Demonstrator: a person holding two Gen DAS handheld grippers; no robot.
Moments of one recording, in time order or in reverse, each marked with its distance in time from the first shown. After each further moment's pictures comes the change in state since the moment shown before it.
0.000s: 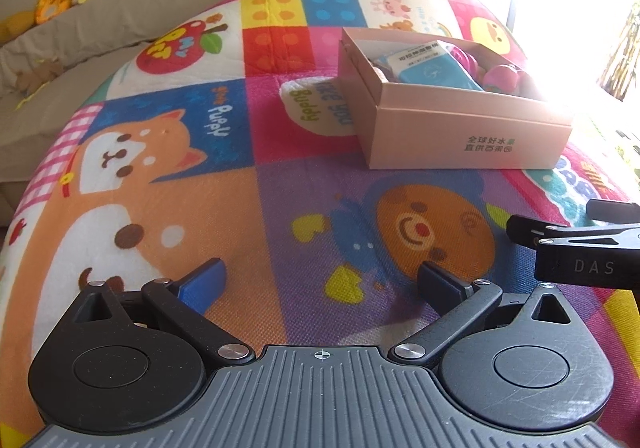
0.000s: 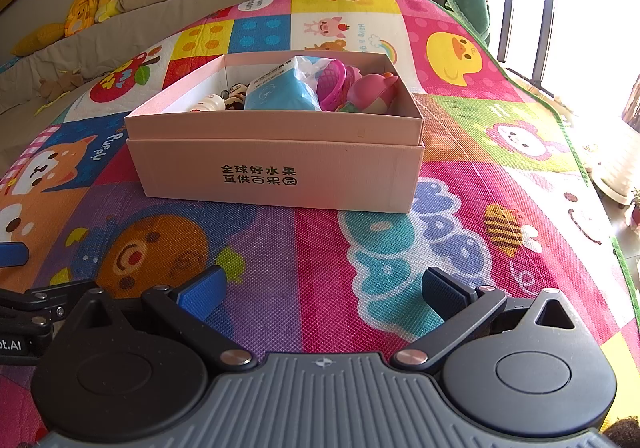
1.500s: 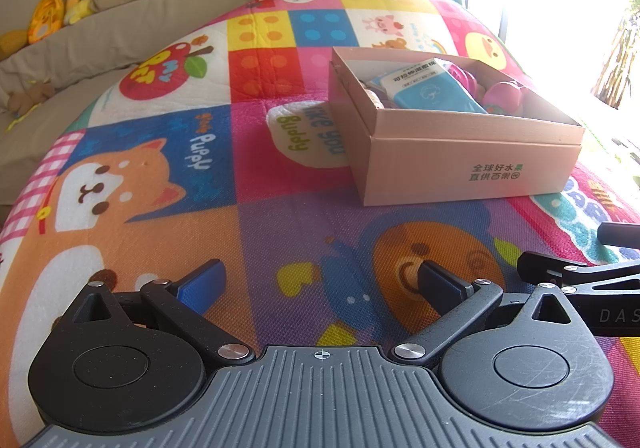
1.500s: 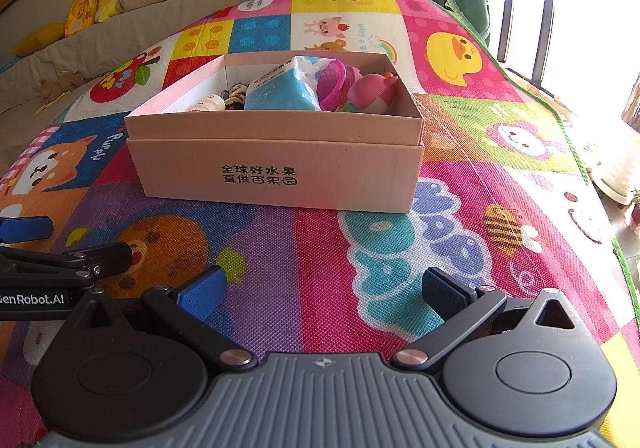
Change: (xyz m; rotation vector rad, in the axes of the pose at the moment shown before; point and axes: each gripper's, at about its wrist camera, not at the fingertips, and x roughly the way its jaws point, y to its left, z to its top) left arm 0.022 -0.005 0.013 0.020 -0.073 -0.013; right arm 0.000 0.000 0.000 0.000 0.000 0.000
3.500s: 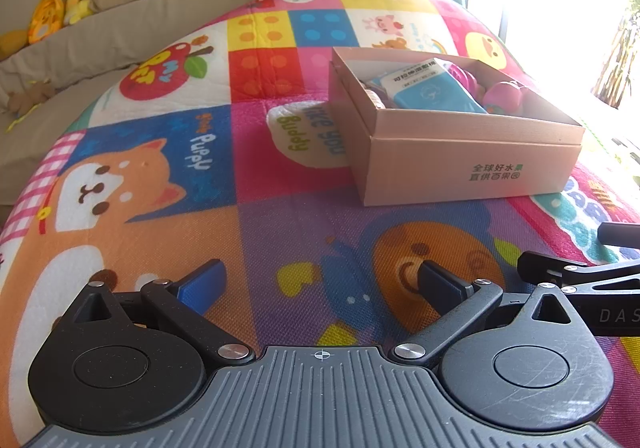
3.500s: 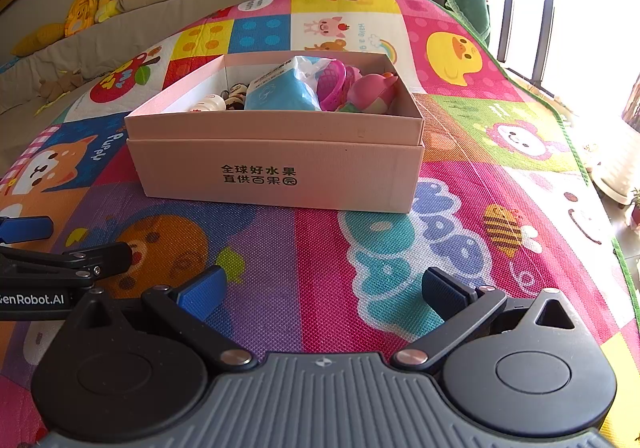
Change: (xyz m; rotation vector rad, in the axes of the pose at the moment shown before) left arm -0.001 0.000 0.000 -0.001 0.001 -0.001; right arm 0.001 0.000 0.000 0.000 0.001 0.000
